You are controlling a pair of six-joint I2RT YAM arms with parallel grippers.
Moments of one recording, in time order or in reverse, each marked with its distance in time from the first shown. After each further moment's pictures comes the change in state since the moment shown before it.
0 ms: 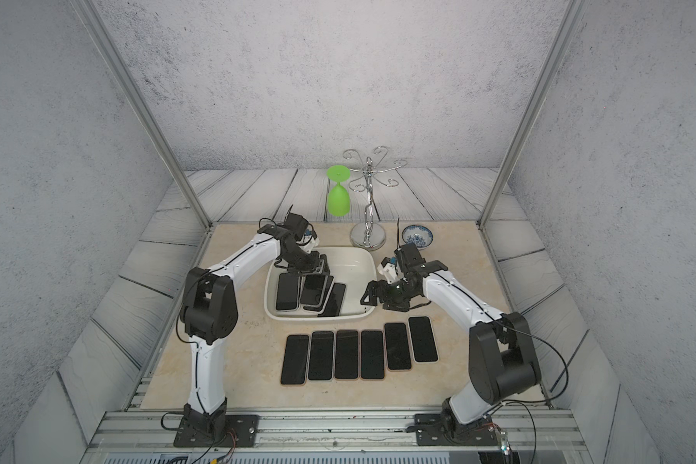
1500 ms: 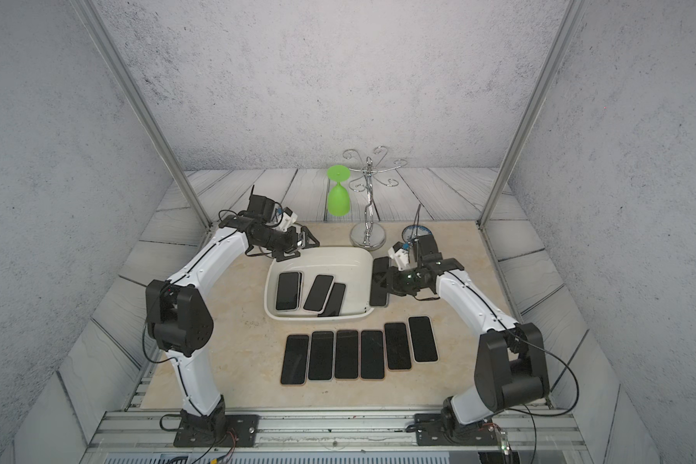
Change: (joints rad) left arm 0.132 -0.163 -0.074 0.122 0.265 -0.163; right arm -0.149 -0.049 0.018 0.006 -0.003 -0.056
